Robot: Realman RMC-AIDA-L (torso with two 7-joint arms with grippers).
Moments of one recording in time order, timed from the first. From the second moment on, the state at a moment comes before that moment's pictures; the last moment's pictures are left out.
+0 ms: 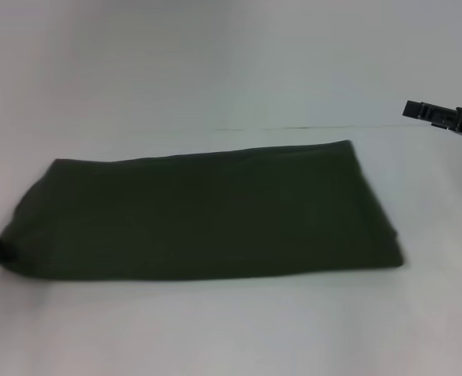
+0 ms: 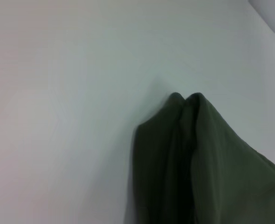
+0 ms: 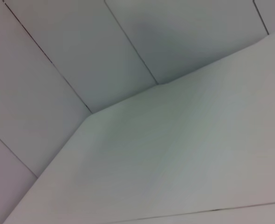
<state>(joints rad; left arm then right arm) -0.48 -2.08 0.37 0.85 2.41 1.23 -2.46 0.65 1.94 -0.57 -0.56 -1.91 -1.12 1.95</state>
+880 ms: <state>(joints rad) -0.51 -2.05 0.26 0.95 2.34 1.45 -2.44 0.63 1.94 -0.56 -0.56 -1.91 -1.11 1.94</state>
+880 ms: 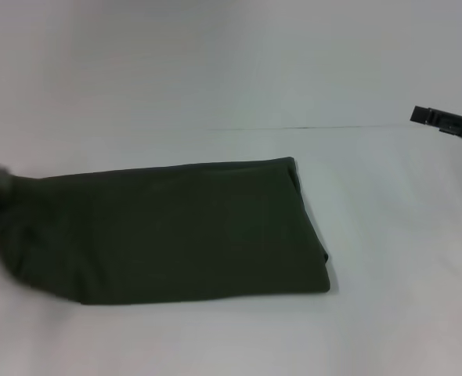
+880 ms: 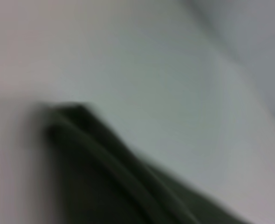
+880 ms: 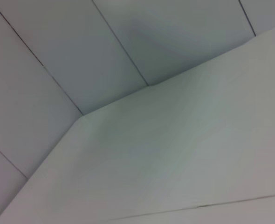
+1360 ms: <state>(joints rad) -0.87 -2.17 0.83 0.58 1.95 1.12 -2.38 0.53 1.90 -0.50 -0.57 -1.91 -1.23 1.87</state>
